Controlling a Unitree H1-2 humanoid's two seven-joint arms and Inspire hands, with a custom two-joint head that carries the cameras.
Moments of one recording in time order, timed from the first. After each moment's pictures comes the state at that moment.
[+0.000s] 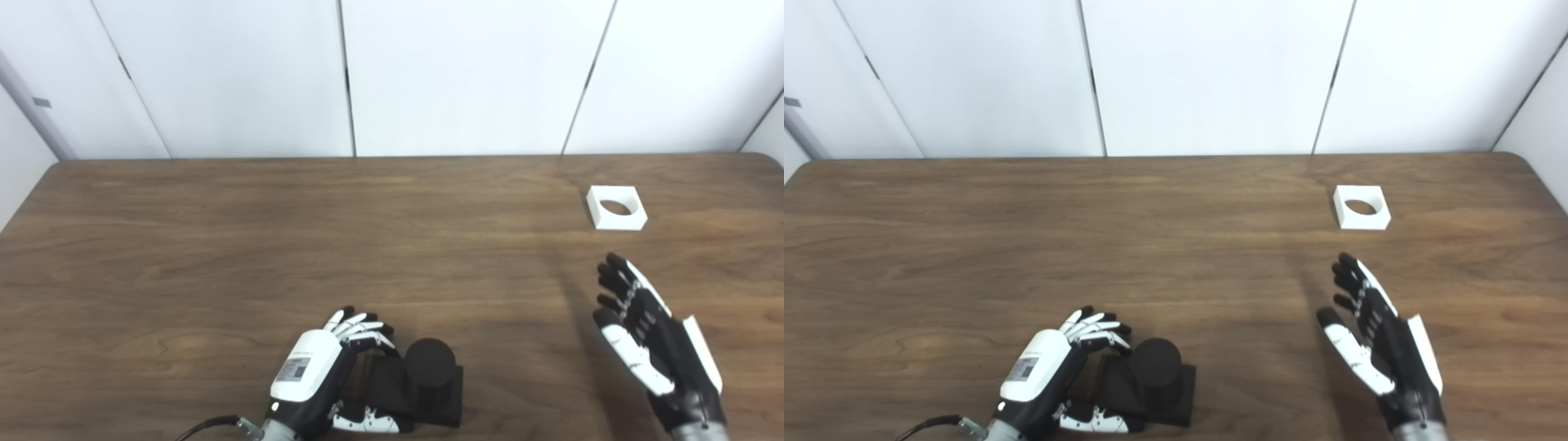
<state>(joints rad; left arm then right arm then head) 0.19 0.24 -0.40 -0.27 0.77 -0.05 -0.05 0.33 -0.17 -0.10 -0.51 -0.10 0.08 0.05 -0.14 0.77</state>
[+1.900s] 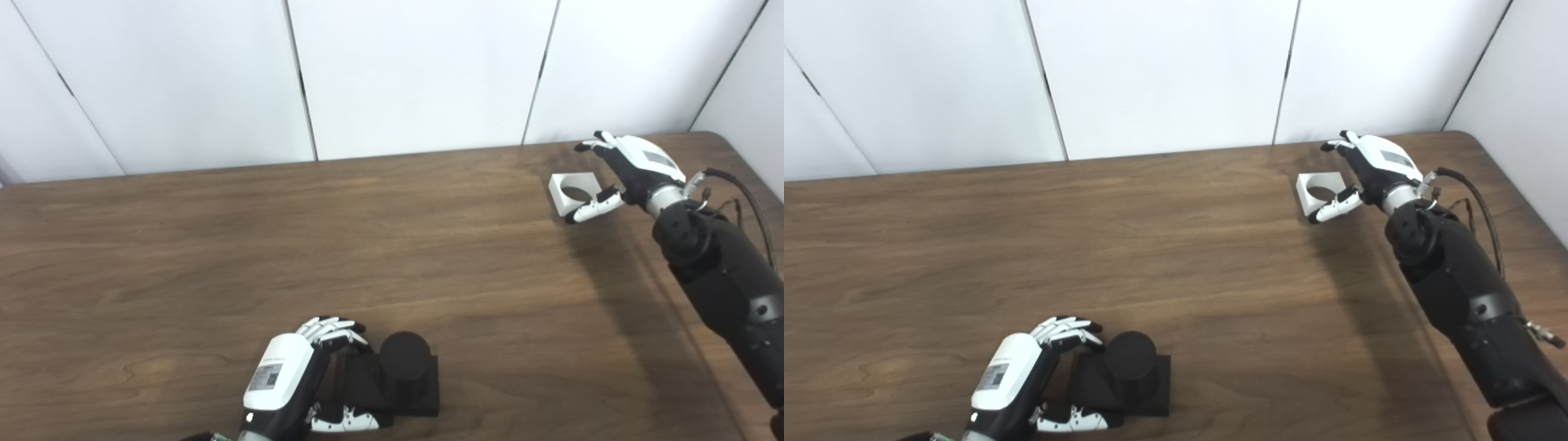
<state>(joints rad) 0.20 0.22 -0.38 -0.29 0.78 -0.05 -0.05 -0.44 -0.61 0.18 0.26 -0.64 0.27 0.19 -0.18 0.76</state>
